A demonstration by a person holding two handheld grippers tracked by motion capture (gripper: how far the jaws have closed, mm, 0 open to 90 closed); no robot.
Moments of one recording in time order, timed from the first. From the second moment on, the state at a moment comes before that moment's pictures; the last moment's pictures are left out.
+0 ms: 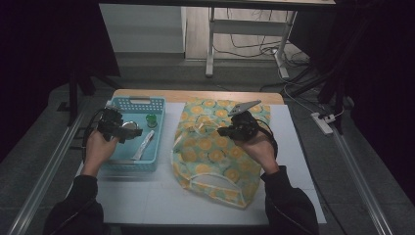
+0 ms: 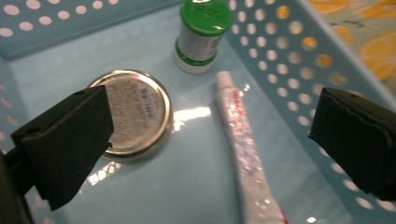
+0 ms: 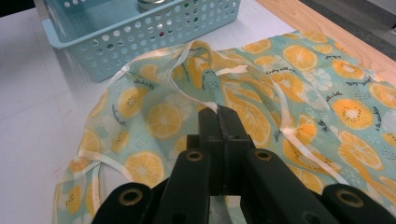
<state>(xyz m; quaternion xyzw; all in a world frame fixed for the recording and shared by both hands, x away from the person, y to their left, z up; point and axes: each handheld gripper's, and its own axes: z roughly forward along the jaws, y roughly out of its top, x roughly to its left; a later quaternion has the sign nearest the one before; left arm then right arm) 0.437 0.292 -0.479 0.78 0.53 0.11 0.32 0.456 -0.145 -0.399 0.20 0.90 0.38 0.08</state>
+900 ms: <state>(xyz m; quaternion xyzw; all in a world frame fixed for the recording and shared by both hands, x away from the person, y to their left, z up) 0.490 0.299 -0.515 0.79 0.55 0.10 0.25 0.456 -0.147 -0.399 0.20 0.90 0.39 0.08</state>
